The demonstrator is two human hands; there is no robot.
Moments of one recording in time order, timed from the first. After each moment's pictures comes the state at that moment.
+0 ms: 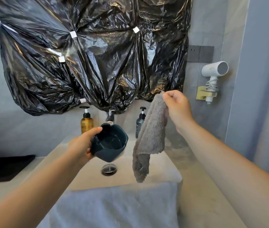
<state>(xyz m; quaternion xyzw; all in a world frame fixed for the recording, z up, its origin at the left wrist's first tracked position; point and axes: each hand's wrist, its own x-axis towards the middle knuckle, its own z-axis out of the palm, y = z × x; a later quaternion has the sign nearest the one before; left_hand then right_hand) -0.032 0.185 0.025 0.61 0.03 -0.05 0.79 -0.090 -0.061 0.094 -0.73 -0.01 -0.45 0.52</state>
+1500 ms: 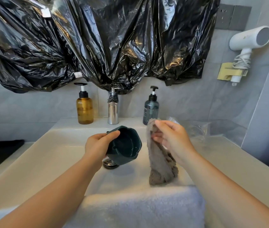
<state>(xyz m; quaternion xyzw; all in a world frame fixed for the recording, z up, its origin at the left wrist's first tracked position) 0.062 0.146 -0.067 0.67 0.00 -0.02 0.74 -0.015 -0.047 -0.038 -0.64 0.02 -0.20 0.74</state>
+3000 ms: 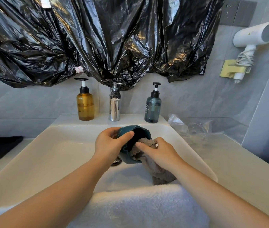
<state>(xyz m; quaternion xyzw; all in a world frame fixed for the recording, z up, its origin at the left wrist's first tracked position) 0.050 0.133 -0.074 0.74 -0.11 0.05 0.67 -0.006 -0.030 -0.081 -0.89 0.15 -0.09 0.42</state>
